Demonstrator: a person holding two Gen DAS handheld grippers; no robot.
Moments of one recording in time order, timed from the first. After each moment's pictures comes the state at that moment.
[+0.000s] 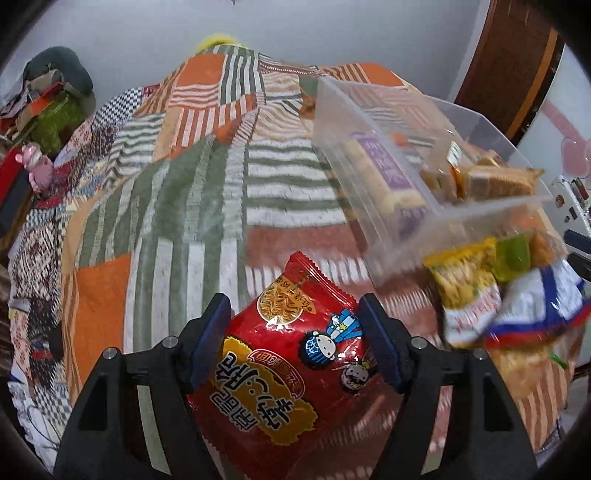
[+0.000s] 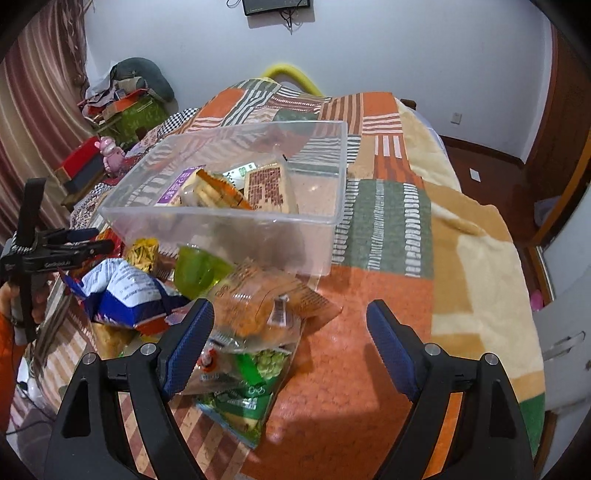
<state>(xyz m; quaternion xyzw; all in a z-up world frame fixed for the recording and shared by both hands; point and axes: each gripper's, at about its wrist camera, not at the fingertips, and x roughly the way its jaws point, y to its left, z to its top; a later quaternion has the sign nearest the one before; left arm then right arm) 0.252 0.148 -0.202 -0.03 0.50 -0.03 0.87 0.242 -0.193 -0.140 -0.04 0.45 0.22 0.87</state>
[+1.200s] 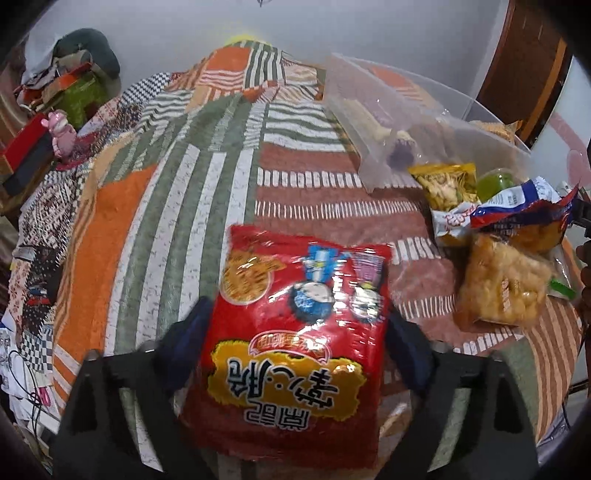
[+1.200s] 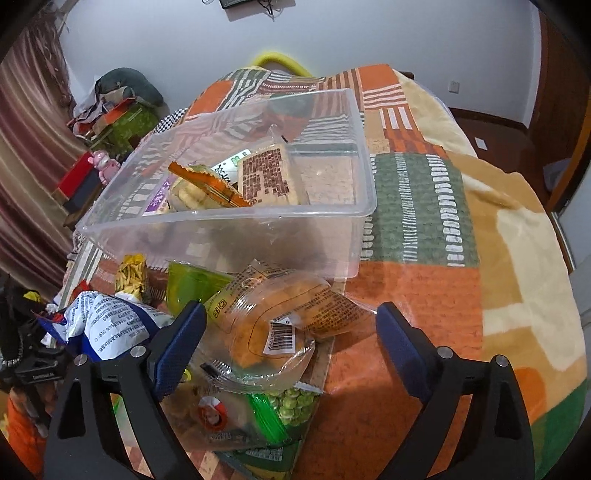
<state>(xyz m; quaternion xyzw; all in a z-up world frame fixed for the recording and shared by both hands) 0.170 0.141 -0.221 -0.05 0.48 0.01 0.88 0.260 -0.173 -0.166 0.01 0.47 0.22 0.85</state>
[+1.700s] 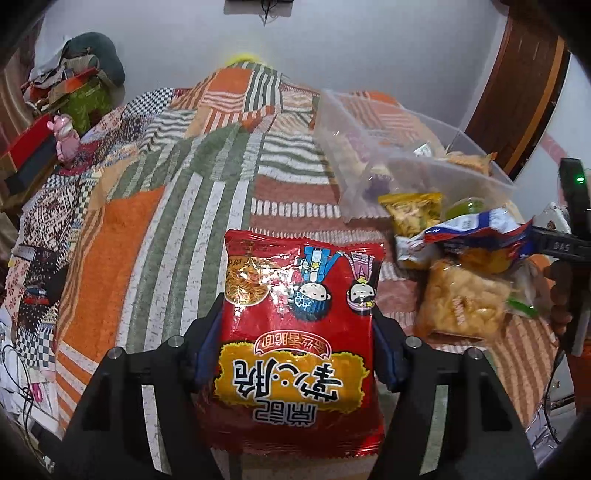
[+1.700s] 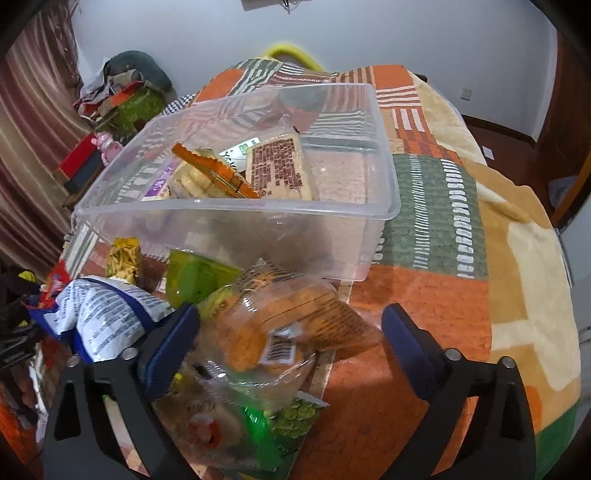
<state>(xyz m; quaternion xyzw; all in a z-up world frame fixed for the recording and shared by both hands) 0.157 0.136 -0.188 -0.08 0.44 0.00 0.90 0.268 -0.164 -0.172 -0.02 0.48 0.23 0.84</state>
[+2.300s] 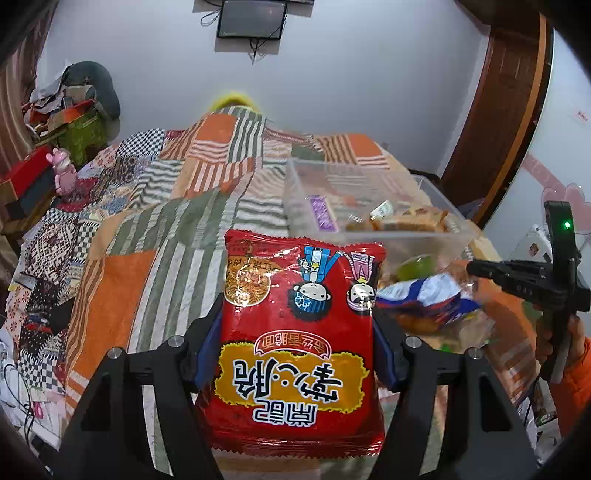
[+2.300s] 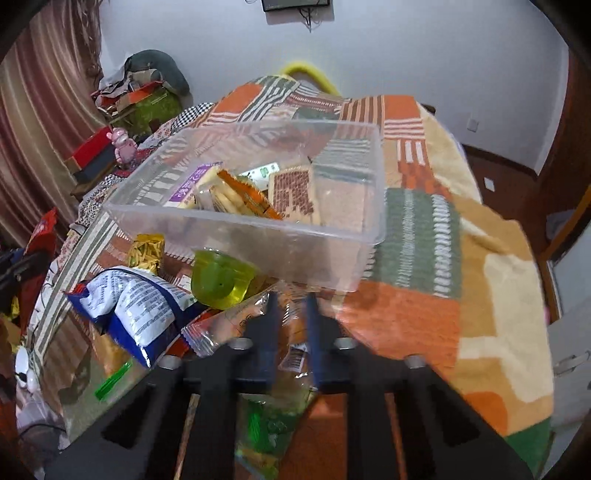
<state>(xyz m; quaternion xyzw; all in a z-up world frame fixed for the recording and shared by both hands) 0.158 0.109 -0.124 -0.08 0.37 -0.01 0.92 0.246 -0.178 -0.140 -0.05 0.45 0.25 0.86</state>
